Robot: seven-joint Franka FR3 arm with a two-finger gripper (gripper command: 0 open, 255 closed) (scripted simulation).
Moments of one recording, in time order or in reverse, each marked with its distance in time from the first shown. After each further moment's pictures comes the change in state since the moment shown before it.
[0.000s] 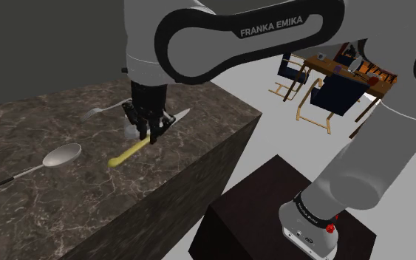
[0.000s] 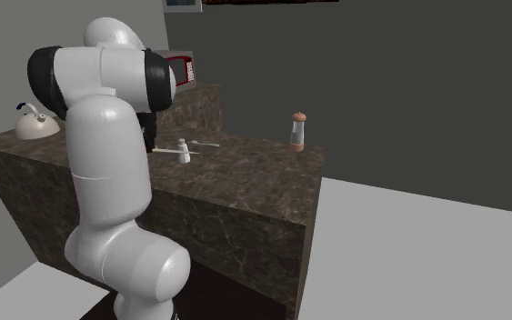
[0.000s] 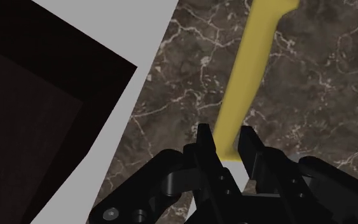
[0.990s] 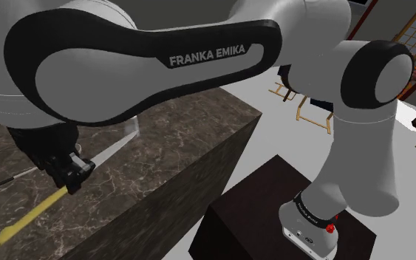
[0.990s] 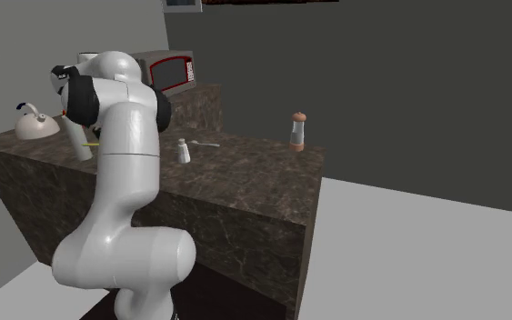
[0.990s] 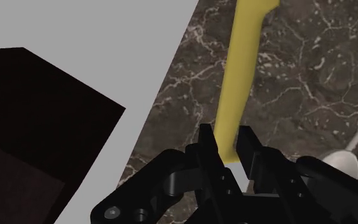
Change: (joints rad) arm 0.407 0.457 -0.001 0.575 -0.277 -0.182 0.377
